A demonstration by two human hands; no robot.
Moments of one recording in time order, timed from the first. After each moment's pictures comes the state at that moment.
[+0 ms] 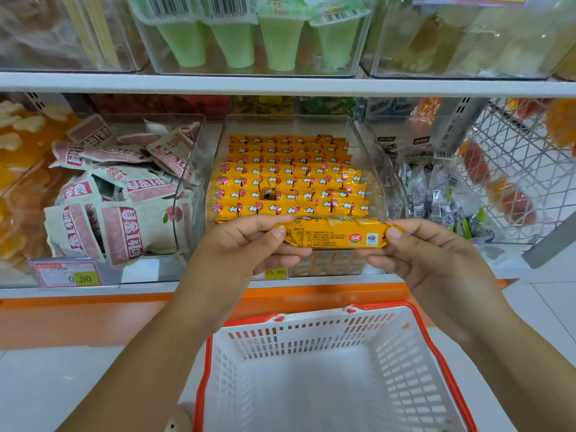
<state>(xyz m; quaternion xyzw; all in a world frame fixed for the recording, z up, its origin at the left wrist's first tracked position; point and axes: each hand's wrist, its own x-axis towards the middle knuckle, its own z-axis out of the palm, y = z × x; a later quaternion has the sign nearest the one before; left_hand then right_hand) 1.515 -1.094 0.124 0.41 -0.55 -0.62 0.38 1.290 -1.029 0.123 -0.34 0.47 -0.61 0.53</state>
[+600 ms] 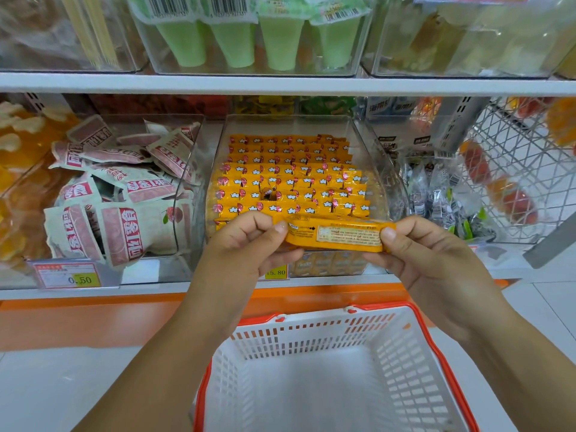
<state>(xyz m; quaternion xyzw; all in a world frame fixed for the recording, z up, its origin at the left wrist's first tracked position) 1.505 -1.092 0.121 0.41 -0.48 -0.65 0.42 1.292 -1.033 0.119 -0.36 0.47 -0.60 0.54</state>
